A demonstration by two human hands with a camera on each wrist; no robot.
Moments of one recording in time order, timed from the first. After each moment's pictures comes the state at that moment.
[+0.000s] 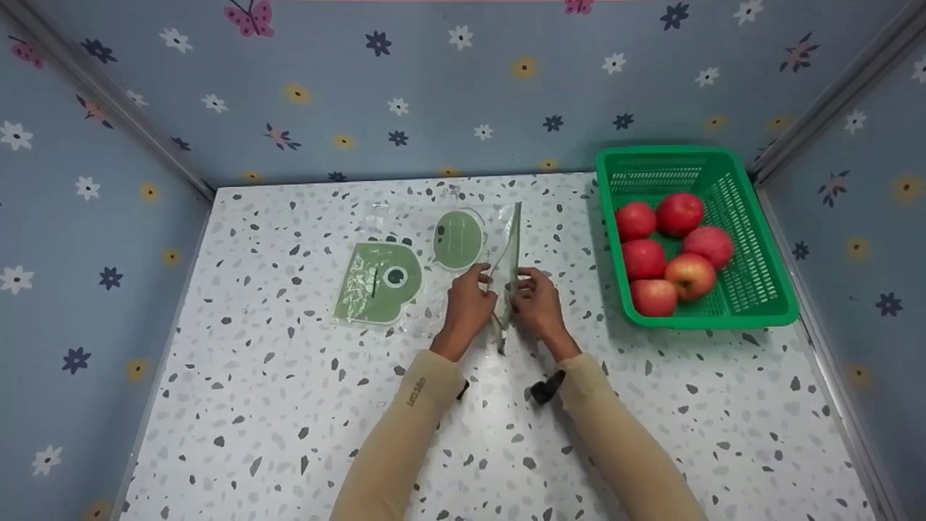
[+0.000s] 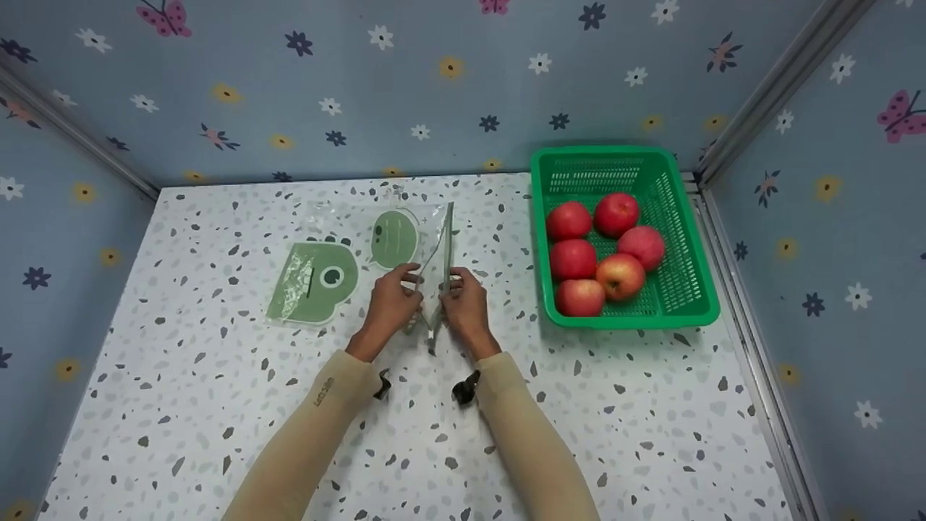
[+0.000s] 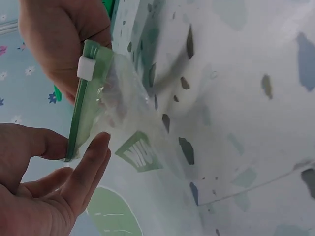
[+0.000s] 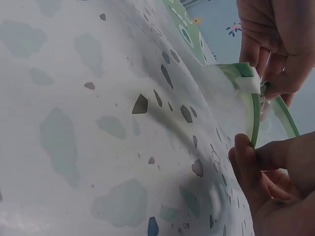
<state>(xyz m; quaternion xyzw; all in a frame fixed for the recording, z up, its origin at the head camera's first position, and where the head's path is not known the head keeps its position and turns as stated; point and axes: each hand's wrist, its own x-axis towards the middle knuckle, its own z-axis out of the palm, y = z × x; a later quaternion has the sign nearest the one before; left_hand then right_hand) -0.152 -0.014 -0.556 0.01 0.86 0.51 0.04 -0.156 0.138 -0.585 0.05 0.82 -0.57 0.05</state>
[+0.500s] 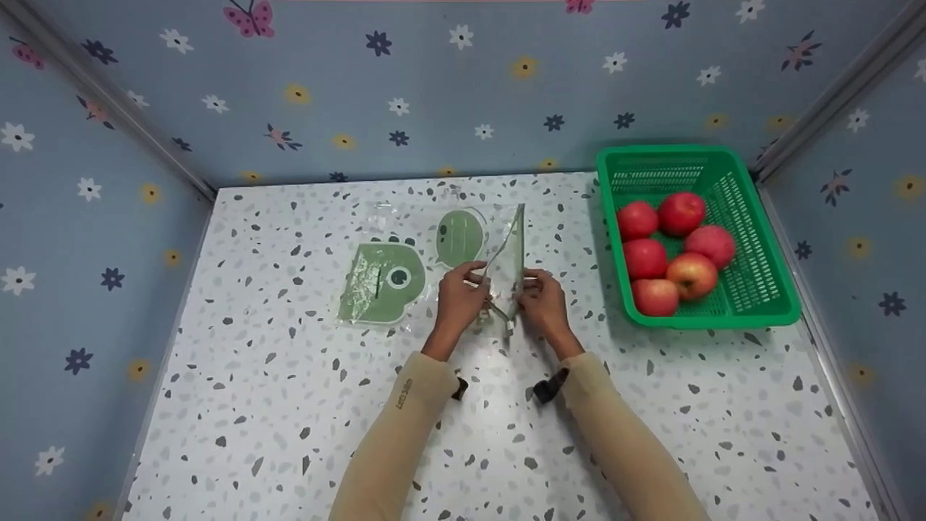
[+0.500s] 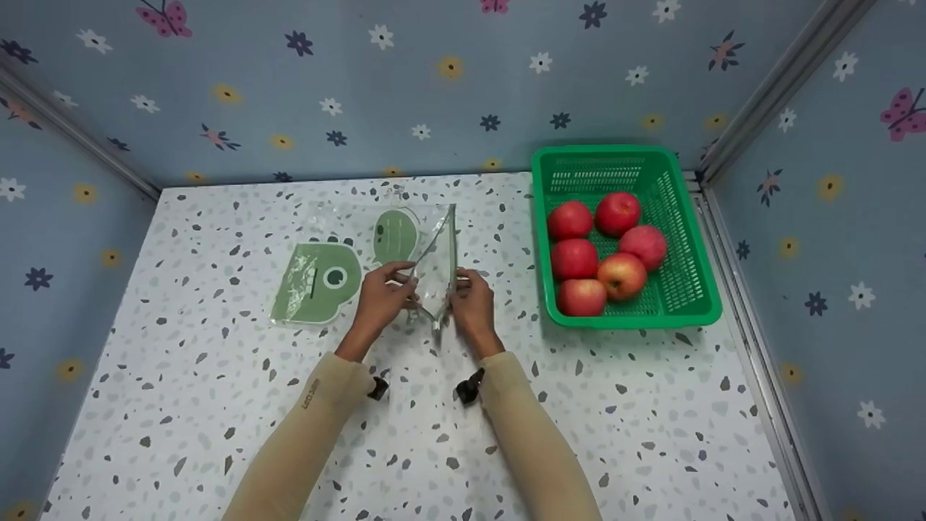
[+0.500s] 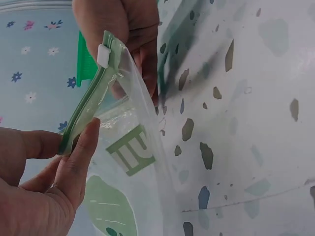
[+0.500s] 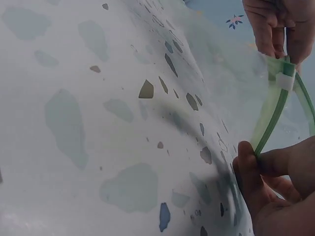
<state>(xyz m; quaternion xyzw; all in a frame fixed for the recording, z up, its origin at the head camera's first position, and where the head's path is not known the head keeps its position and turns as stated) -0.151 -0.027 -0.548 -0.03 0.77 0.63 0.04 -0.157 0.142 -0.591 0.07 0.82 -0.56 0.02</state>
